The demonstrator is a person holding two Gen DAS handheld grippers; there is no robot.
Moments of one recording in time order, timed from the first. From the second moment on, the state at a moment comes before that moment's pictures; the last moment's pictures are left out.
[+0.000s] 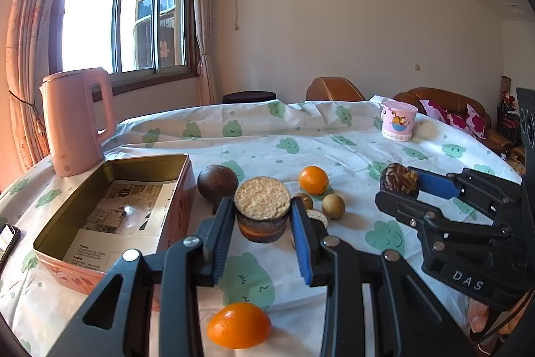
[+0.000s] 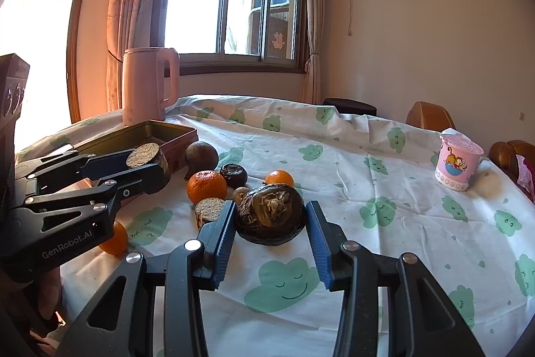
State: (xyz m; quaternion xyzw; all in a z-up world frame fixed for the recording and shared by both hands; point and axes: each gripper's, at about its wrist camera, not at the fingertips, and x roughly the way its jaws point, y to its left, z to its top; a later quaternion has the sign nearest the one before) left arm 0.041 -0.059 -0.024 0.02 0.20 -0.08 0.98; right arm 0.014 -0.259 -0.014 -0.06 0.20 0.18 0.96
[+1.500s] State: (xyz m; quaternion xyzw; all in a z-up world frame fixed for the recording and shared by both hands) left arm 0.111 0.088 -0.017 0.02 0.30 0.07 0.95; right arm 0.103 -0.085 0.015 -0.13 0.26 0.32 0.90
